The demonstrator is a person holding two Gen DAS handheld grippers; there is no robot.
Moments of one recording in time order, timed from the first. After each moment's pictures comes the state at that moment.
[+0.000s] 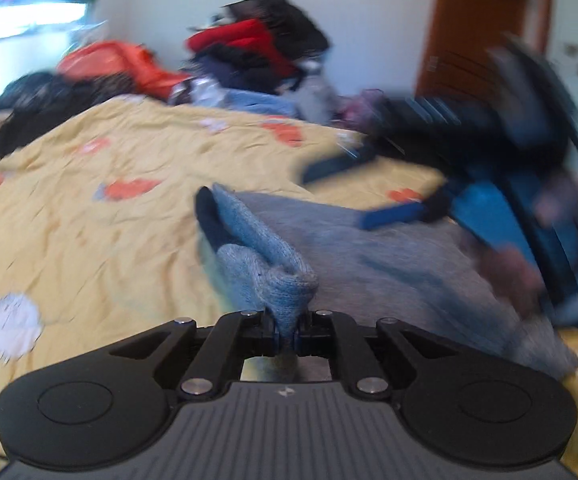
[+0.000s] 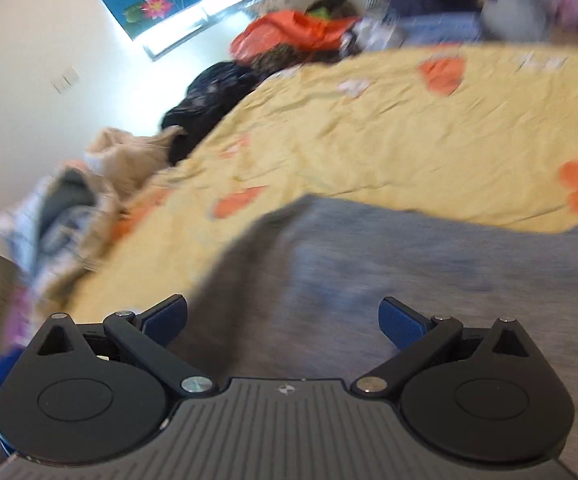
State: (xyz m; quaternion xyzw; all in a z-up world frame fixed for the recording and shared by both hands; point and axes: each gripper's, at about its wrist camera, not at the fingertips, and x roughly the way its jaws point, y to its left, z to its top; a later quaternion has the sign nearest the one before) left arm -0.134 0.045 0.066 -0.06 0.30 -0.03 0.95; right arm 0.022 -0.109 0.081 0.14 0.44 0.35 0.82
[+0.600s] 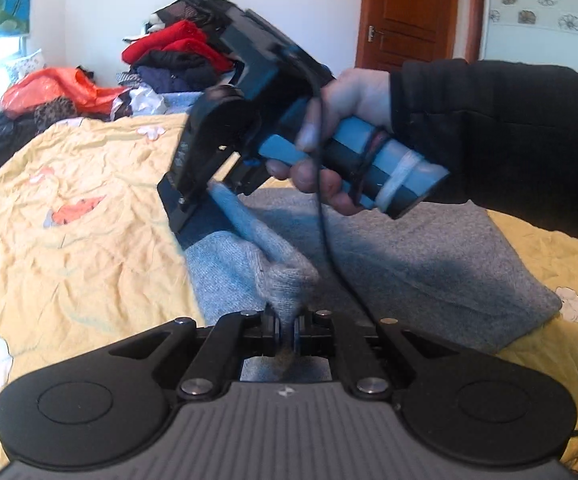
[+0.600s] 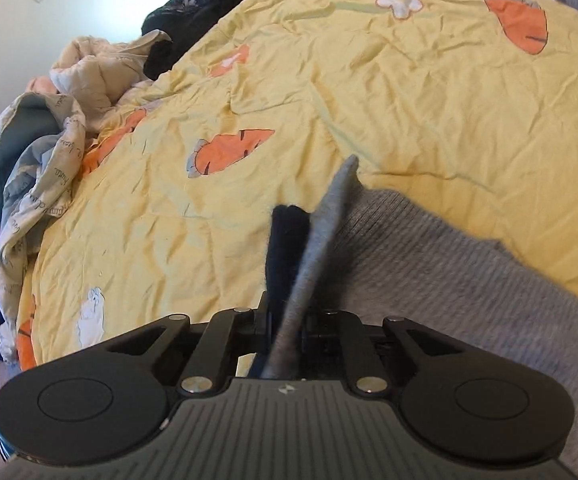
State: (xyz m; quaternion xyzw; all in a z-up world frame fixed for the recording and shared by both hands) left arm -0.134 0.022 0.060 0.01 0.30 -0.10 0.95; right arm 0.092 -0.019 0.052 0.02 0.53 0.35 0.77
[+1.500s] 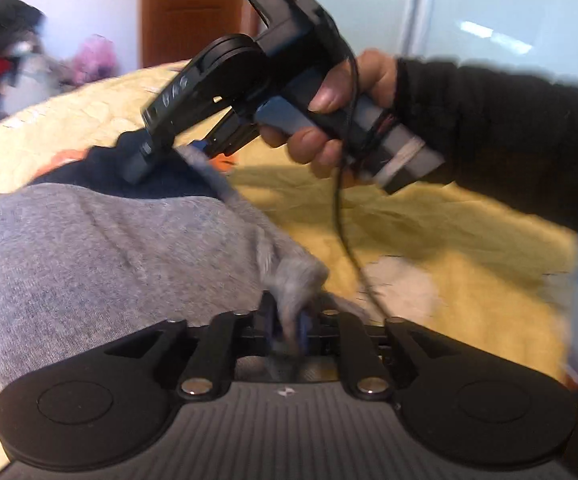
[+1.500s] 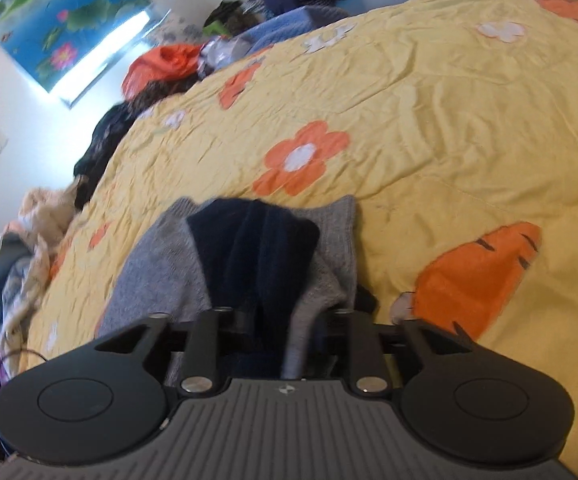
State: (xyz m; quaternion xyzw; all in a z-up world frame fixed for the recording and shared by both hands) left arm -0.073 -0.152 0.045 0.09 0.36 -0.40 0.84; right arm 0.036 -0.373 0.034 0.20 0.45 0.22 0.84
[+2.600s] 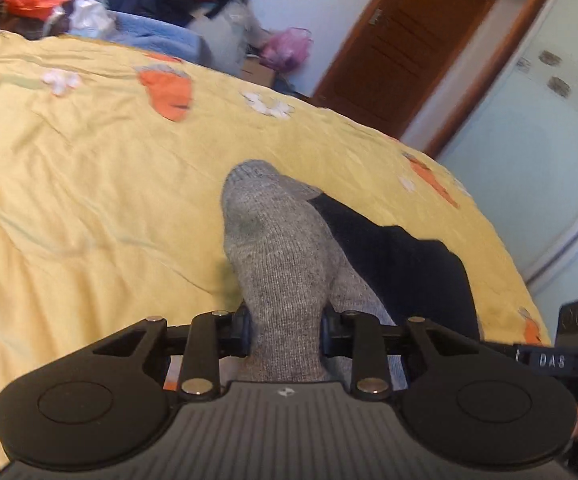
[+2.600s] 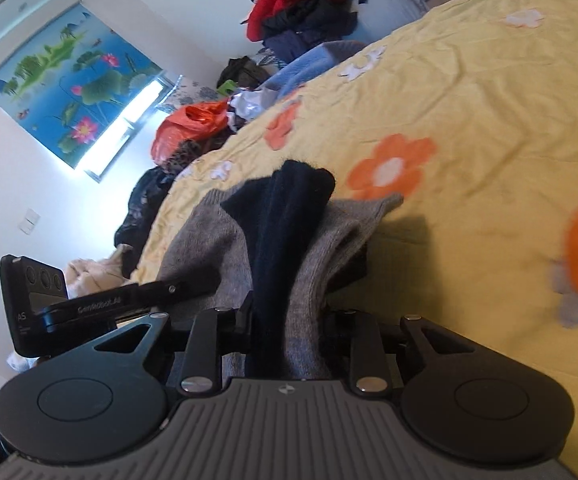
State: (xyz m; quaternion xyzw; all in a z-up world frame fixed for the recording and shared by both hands) left arm 0.102 0.043 0.058 -0.16 0.40 -0.17 0.89; right arm 0.035 -0.290 0.034 0.30 0.38 0.24 0.84
